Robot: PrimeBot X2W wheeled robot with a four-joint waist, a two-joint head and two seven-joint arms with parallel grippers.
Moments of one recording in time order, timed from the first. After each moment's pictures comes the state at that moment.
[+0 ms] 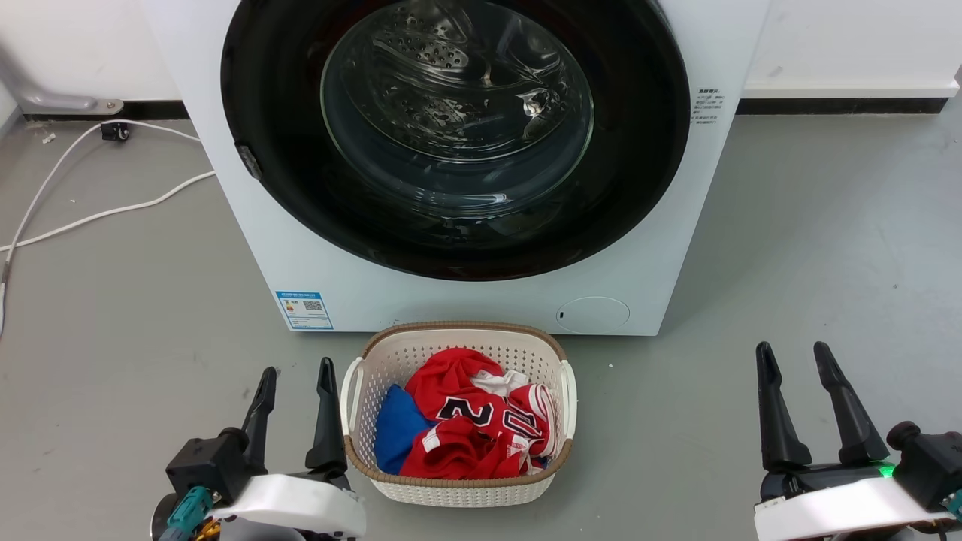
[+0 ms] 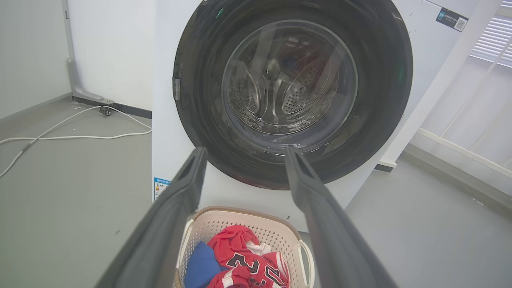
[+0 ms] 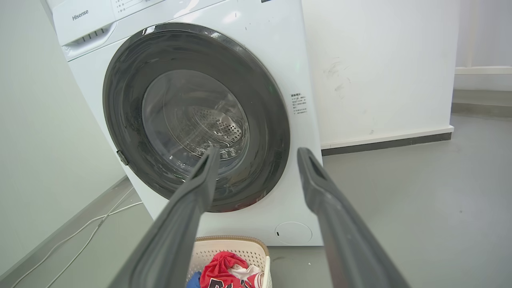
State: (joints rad) left arm 0.02 0.06 -0.11 0.05 -0.35 0.06 -0.20; right arm 0.07 -0.05 0.01 -0.05 0.29 0.13 -0.20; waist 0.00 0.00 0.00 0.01
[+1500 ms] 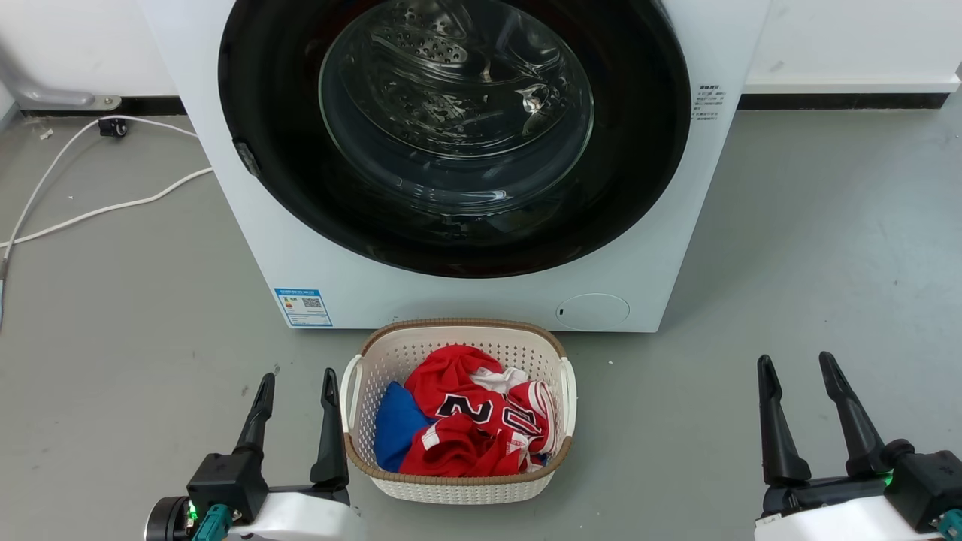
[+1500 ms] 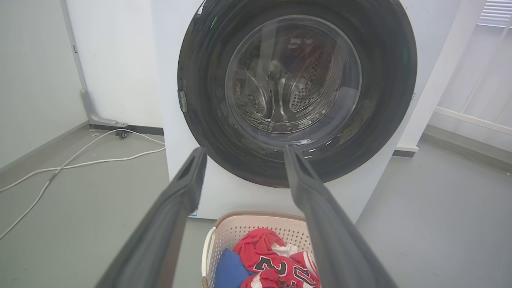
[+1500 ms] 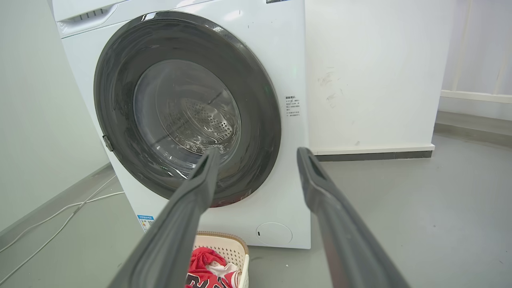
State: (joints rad) left arm 0.04 0.05 -0.09 0.07 -0.18 0.05 -0.26; right arm 0.09 -0.05 0.00 -0.04 0.17 0.13 -0.26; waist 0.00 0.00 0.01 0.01
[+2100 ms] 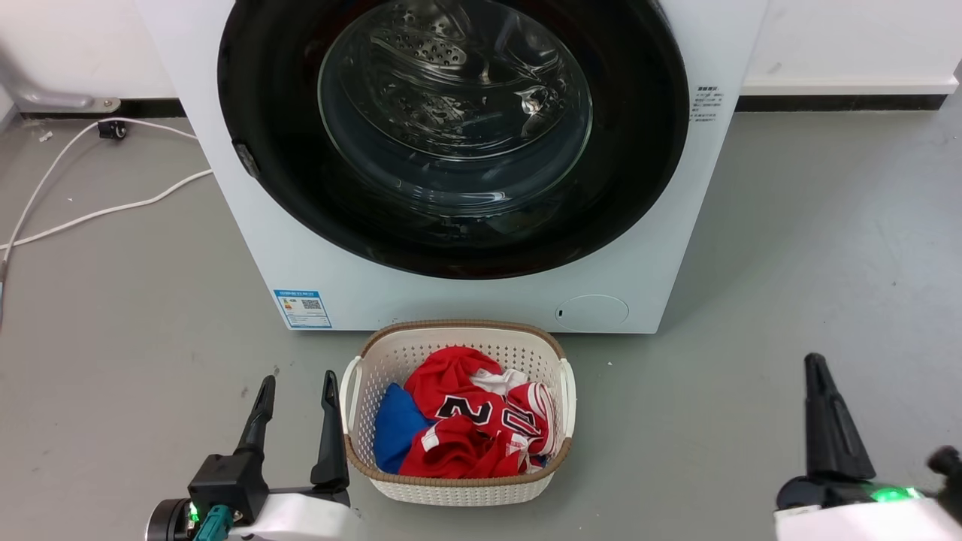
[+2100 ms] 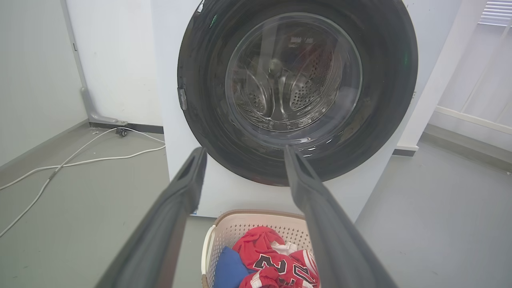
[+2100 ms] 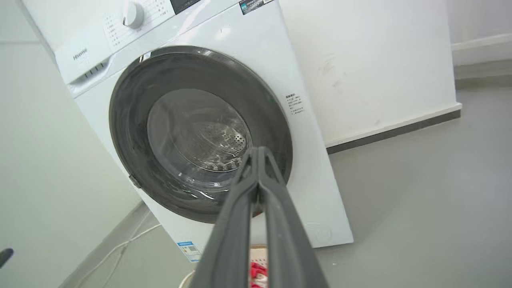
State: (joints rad) left arm 0.04 0.05 -0.09 0.08 -0.19 0.05 -0.26; right arm 0.10 -0.05 0.01 -0.05 0.39 0.13 -0.26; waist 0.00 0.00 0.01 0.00
